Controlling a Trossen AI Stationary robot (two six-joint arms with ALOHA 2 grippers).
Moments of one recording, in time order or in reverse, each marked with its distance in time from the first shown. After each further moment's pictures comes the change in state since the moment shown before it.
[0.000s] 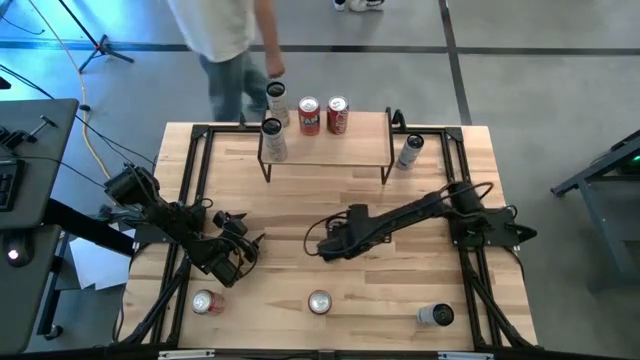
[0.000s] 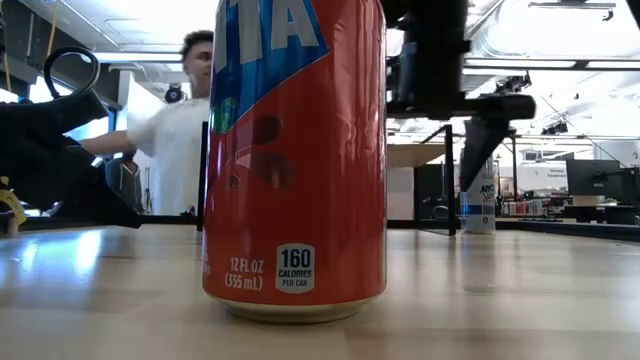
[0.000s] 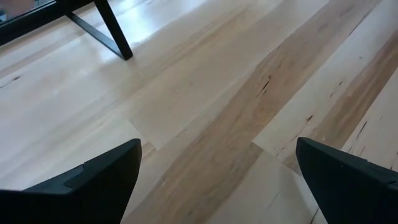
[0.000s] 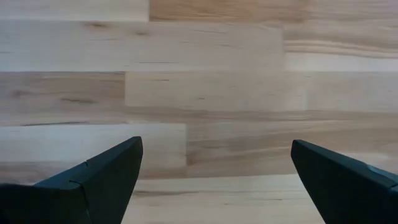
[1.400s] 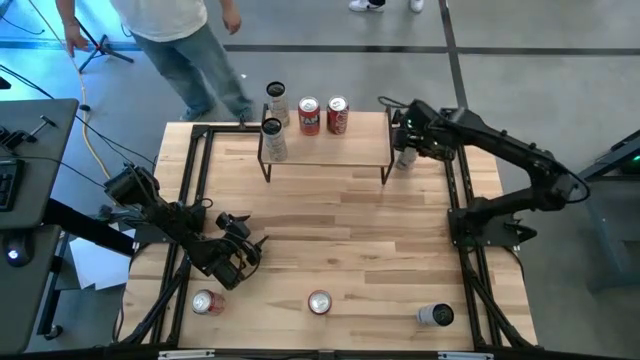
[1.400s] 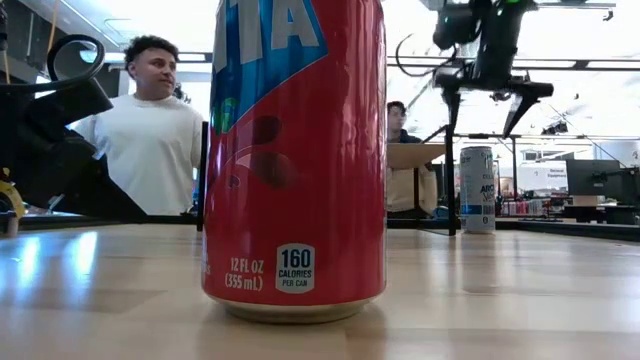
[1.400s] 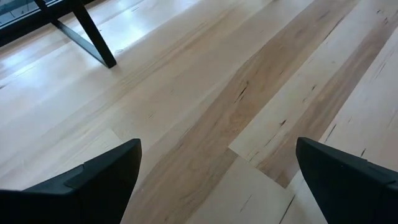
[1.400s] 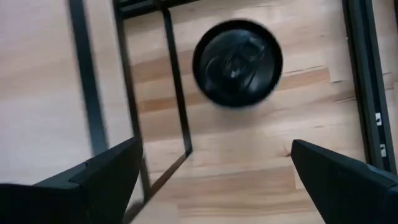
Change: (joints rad) left arm 0.000 0.000 0.035 0.020 0.001 0.063; right arm -0.916 -0.757 -0.397 0.099 -0.238 -0.794
